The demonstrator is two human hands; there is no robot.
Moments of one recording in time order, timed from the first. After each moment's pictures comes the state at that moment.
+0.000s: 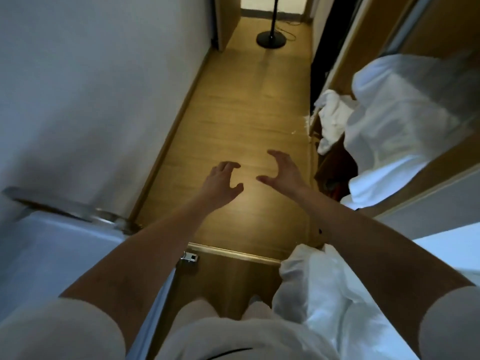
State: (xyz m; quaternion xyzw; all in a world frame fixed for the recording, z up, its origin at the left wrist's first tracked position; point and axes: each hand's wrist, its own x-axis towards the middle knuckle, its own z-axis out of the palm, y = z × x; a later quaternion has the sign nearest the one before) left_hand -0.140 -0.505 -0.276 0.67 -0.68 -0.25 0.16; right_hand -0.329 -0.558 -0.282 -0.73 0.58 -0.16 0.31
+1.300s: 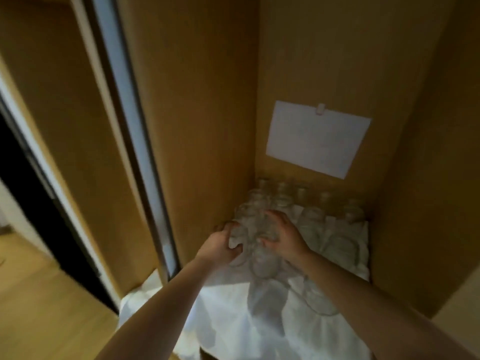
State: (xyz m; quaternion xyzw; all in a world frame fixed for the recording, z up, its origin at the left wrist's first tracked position) left_hand -0.628 -1.030 -0.142 0.11 -0.96 -0.26 0.07; right_hand -0.730 -0.848 -0.142 -0.37 0.86 -0.36 -0.03
